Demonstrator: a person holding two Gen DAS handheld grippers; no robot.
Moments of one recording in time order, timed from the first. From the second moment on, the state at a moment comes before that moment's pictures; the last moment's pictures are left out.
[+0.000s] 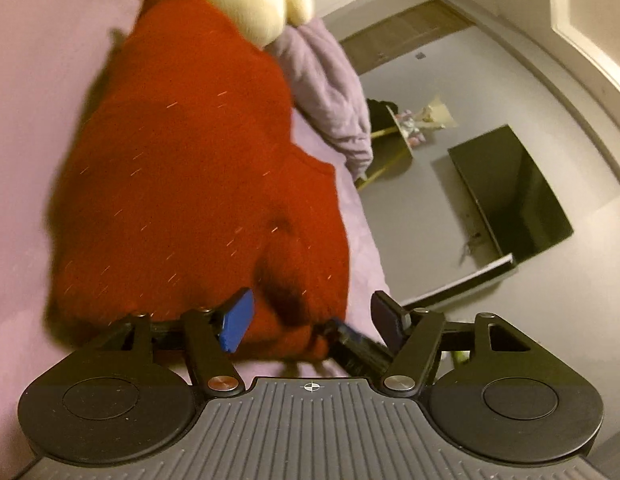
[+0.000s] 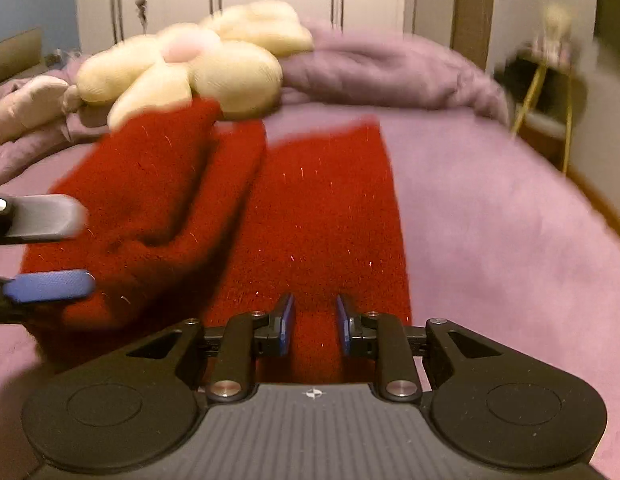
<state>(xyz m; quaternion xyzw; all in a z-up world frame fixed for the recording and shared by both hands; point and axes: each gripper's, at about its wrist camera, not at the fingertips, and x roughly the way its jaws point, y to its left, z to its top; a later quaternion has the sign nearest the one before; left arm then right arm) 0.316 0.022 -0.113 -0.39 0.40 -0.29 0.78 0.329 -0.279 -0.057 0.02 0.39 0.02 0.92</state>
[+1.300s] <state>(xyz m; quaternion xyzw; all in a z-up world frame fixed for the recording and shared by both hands) 0.336 0.038 -0.111 -0.28 0.42 -0.13 0.86 0.390 -0.297 -0.051 0.17 0.41 0.12 0.89</state>
